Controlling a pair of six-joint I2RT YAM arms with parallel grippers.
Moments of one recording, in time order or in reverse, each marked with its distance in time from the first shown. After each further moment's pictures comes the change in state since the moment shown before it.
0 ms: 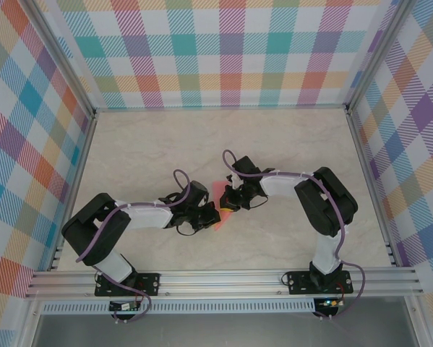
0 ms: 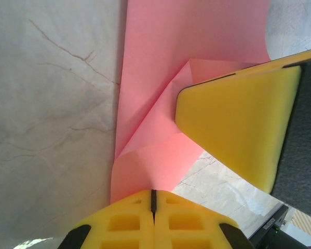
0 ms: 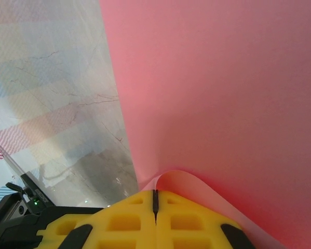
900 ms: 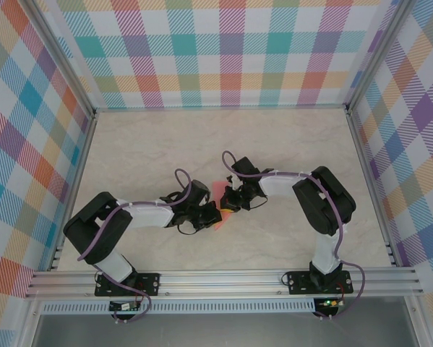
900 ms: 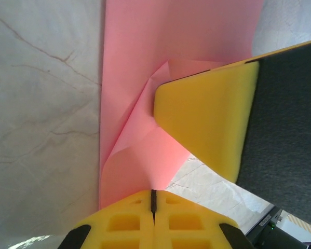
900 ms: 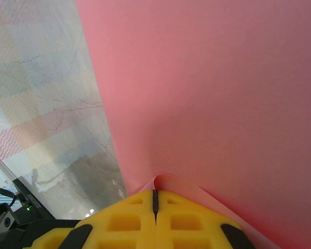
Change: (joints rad) left arm 0.000 0.018 0.015 0.006 0.021 0.001; right arm 0.002 0.017 0.002 -0.001 0.017 0.000
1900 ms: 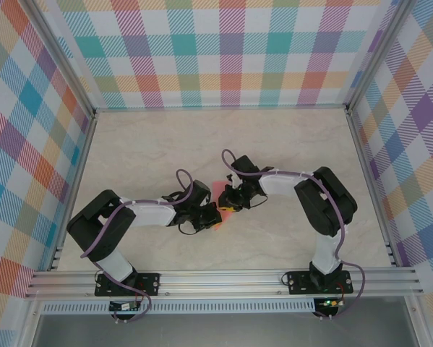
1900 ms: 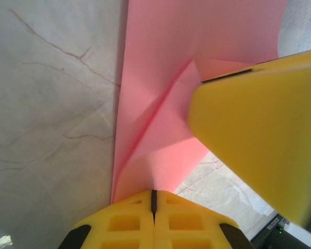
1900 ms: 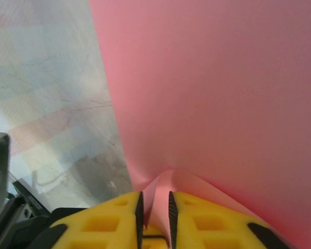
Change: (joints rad) left arm -0.003 0.028 0.018 -0.032 -0.009 0.003; right arm -0.004 -0.031 0.023 -0.050 0.030 0.000
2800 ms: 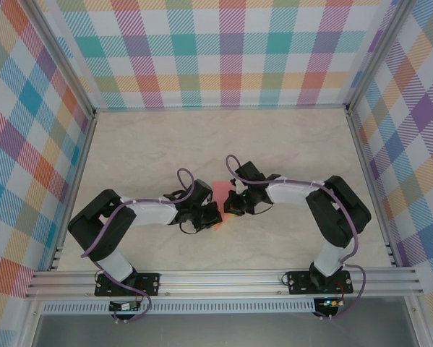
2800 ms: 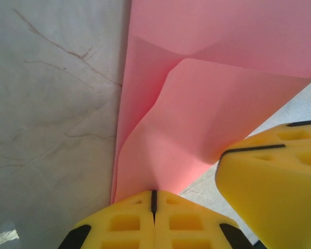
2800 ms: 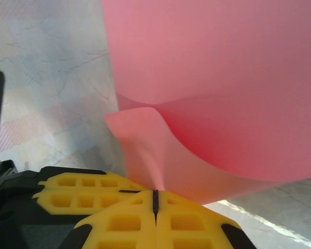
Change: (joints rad) left arm -0.007 0.008 0.034 -0.061 -0.019 -0.005; right arm 0.025 -0.112 -0.134 0.055 0.030 0.007
